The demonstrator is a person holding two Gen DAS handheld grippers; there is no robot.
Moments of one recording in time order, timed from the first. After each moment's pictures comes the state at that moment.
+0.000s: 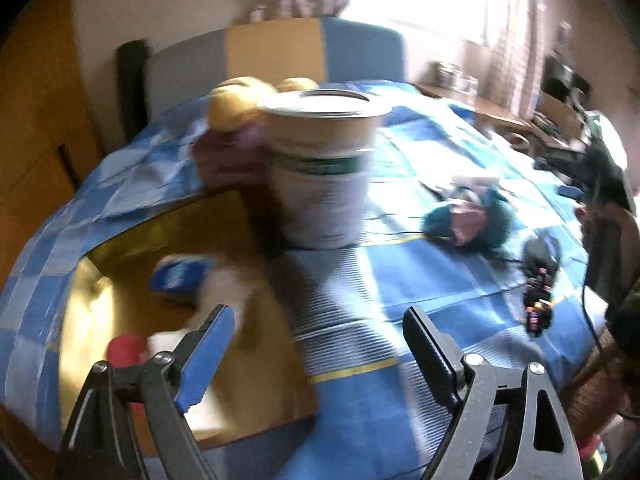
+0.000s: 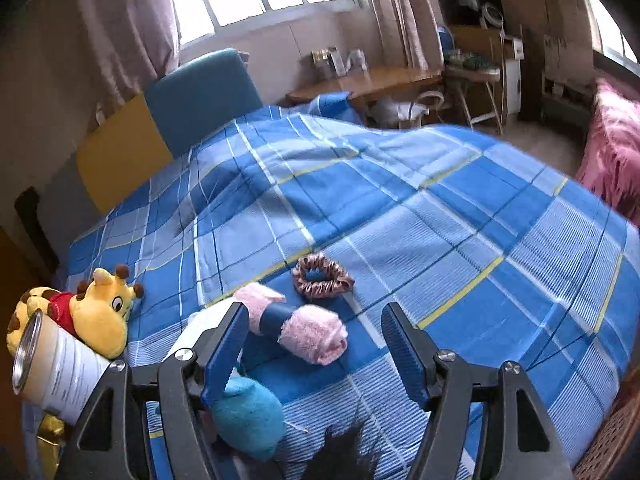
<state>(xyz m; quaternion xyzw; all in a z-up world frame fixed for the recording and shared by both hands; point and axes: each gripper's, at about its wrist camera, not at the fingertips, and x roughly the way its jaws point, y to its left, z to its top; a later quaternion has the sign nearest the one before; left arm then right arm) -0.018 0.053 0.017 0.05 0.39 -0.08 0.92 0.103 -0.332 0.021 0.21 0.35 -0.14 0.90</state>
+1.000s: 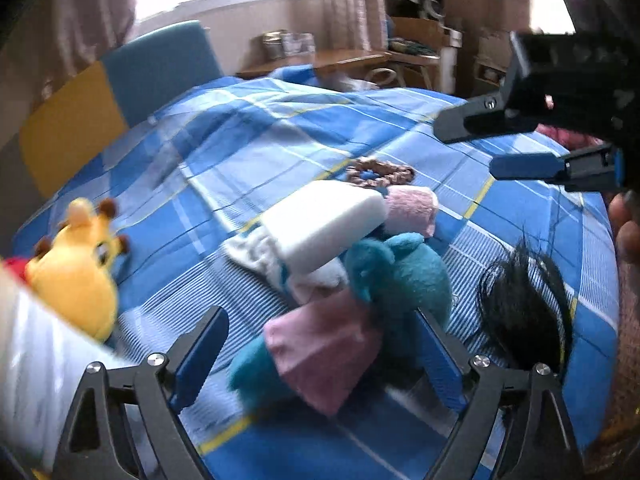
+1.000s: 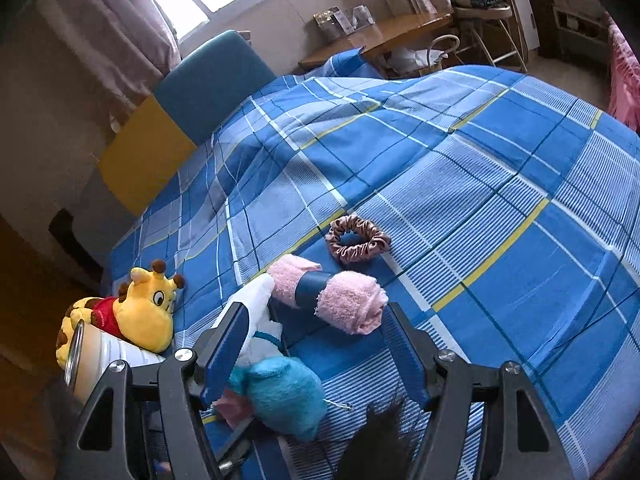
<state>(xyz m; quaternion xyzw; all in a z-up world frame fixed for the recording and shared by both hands) 0.146 -0.160 -0.047 0.21 0.37 -0.32 0.85 0.107 -0.342 0.003 0.30 0.38 -0.06 0.87</state>
